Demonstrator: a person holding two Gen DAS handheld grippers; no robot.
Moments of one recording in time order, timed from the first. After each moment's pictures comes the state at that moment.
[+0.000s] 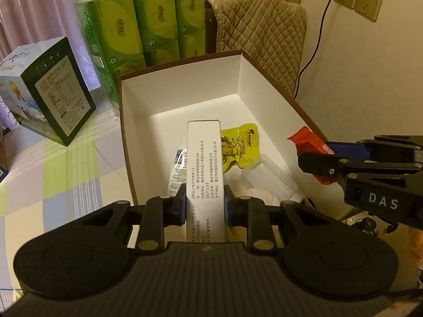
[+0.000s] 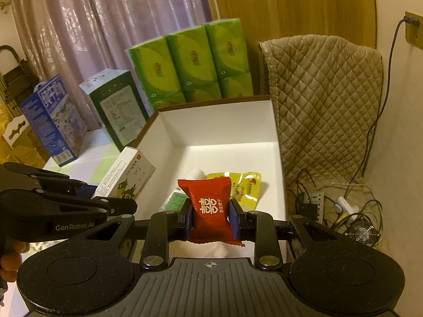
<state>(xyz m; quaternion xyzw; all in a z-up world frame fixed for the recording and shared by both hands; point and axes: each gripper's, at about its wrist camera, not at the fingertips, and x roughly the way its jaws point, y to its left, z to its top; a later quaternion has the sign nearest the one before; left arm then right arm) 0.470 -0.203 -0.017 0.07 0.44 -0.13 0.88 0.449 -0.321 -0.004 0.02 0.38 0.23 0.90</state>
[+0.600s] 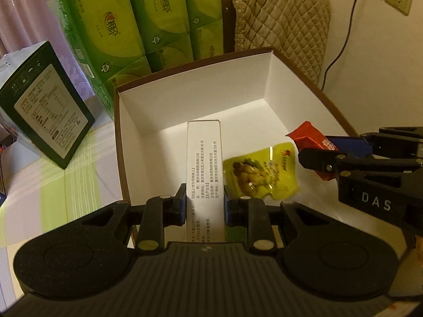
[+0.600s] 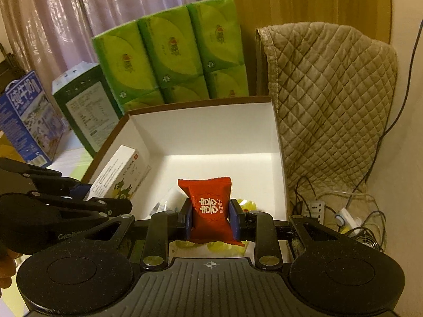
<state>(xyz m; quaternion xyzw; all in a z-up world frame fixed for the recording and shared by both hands) 0.559 -0.209 -0.046 0.10 0.46 -0.11 0.87 0.540 -0.297 -0.037 0.01 0.40 0.22 0.89</state>
